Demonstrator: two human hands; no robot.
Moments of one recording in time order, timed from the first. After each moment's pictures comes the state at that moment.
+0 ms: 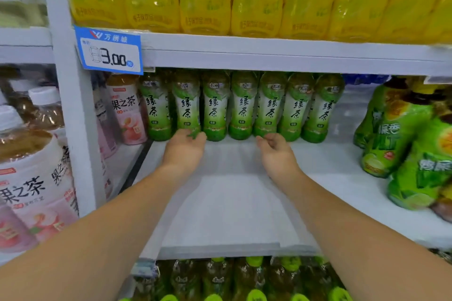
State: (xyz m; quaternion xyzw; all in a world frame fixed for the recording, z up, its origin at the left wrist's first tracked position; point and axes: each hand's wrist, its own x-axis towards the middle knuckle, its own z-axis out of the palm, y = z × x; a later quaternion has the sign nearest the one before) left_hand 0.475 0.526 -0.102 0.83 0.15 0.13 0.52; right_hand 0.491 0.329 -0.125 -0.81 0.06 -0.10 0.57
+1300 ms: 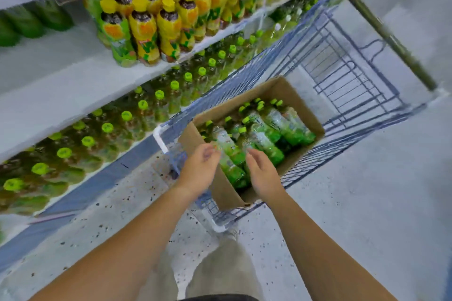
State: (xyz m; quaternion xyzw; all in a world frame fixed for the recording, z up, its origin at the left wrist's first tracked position) left_hand 0.040 0.180 0.044 0.73 -0.07 -0.45 0.51; right_hand -0.078 0.050 0.038 -0.72 0.50 0.02 0.49
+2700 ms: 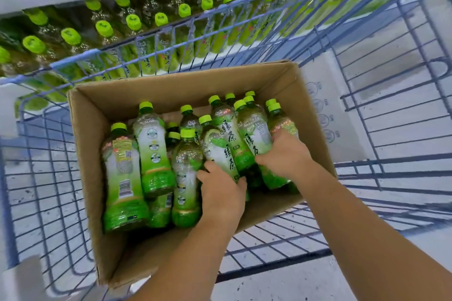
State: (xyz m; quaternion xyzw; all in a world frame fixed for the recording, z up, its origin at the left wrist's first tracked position) left_hand -0.073 -0.132 -0.129 0.86 0.14 -0.37 0.31; right_hand -0.049 -0.279 -0.102 -0.86 0.37 0.29 0.21
